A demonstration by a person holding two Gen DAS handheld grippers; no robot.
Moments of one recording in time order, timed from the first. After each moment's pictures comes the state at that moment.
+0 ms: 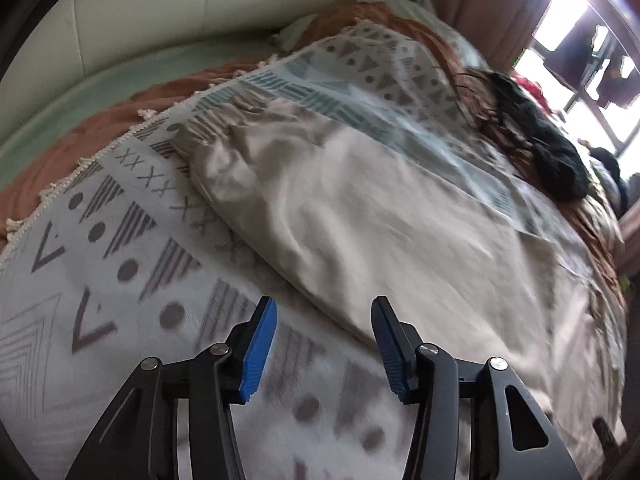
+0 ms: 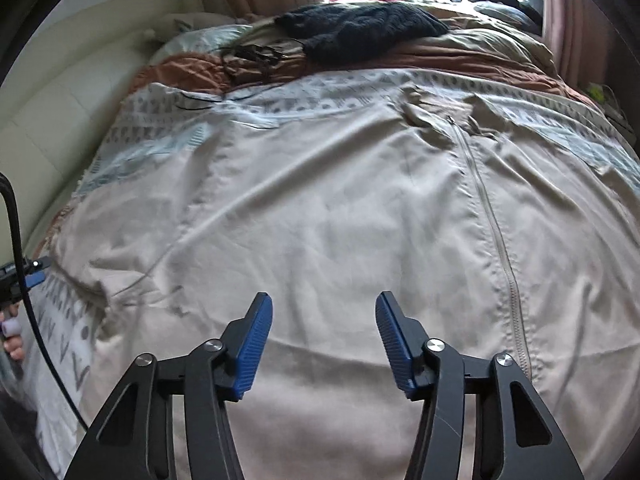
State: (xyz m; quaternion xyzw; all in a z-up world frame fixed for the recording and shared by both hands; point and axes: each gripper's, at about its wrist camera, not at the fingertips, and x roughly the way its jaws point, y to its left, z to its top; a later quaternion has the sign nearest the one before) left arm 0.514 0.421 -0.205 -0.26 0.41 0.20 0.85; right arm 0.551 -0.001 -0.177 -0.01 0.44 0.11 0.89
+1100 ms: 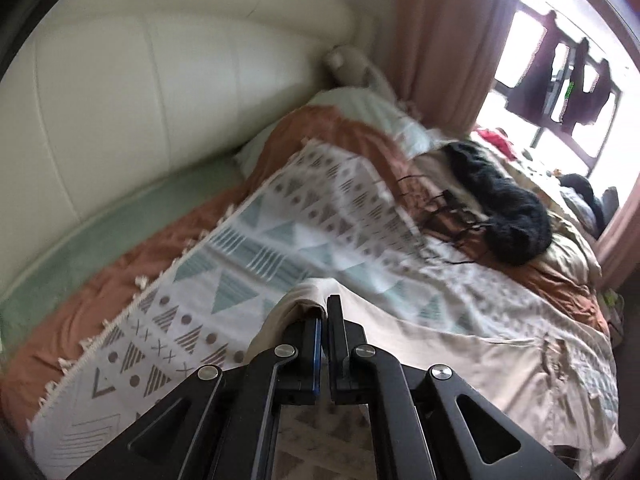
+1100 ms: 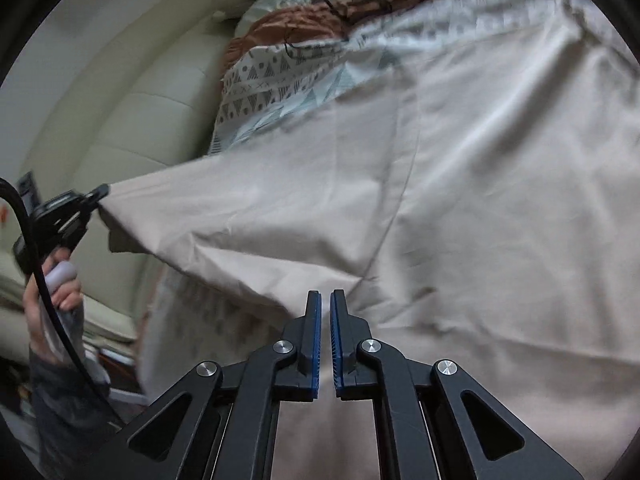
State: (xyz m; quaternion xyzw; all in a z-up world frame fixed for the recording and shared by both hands) left arm 0.540 0.400 -0.017 -0.20 0.30 0.18 0.91; right arm 0.586 0.128 -0.216 0.21 0.53 0.35 0.75
